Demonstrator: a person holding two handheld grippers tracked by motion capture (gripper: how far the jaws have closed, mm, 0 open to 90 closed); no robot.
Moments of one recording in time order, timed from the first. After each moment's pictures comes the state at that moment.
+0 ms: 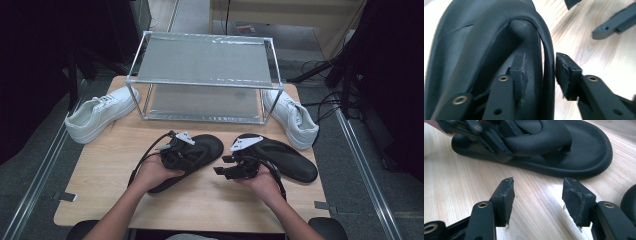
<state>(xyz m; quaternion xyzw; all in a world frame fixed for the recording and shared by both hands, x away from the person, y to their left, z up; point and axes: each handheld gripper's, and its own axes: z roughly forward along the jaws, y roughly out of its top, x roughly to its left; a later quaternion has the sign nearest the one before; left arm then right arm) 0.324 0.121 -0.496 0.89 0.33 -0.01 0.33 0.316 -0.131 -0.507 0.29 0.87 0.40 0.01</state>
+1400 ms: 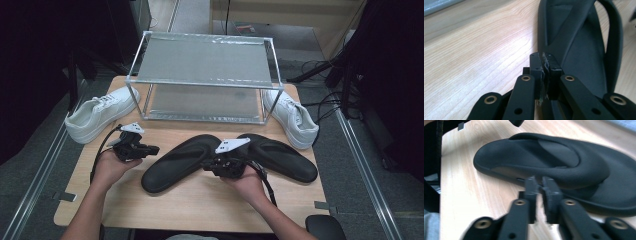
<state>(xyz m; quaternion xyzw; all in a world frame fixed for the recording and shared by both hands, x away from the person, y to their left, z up) 0.327 0.246 -0.500 0.84 0.40 0.04 0.36 0.307 -0.091 -0.501 0.26 0.86 0.44 -0.01</state>
